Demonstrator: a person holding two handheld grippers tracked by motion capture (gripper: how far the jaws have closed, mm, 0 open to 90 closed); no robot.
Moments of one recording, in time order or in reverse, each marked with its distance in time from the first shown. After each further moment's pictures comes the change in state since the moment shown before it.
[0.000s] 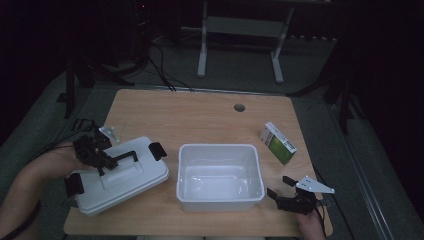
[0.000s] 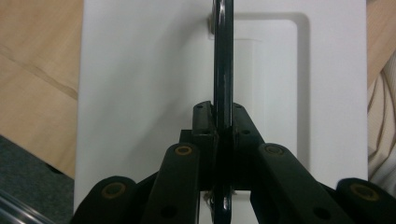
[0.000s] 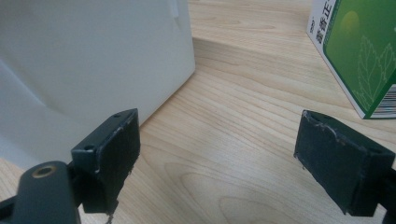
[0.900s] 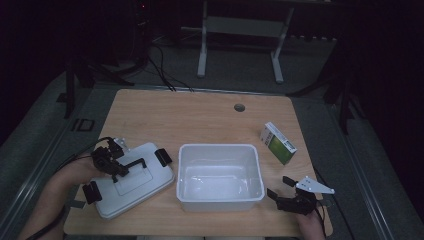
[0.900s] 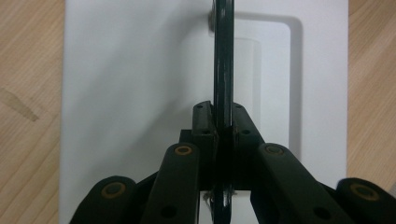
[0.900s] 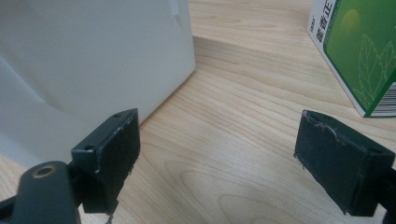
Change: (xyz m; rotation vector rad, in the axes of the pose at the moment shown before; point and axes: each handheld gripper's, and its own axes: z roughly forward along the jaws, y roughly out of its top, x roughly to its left) left arm 0.017 -0.002 0.074 -0.015 -0.035 -0.063; right arm 0.000 -0.001 0.000 0.001 -0.001 0.001
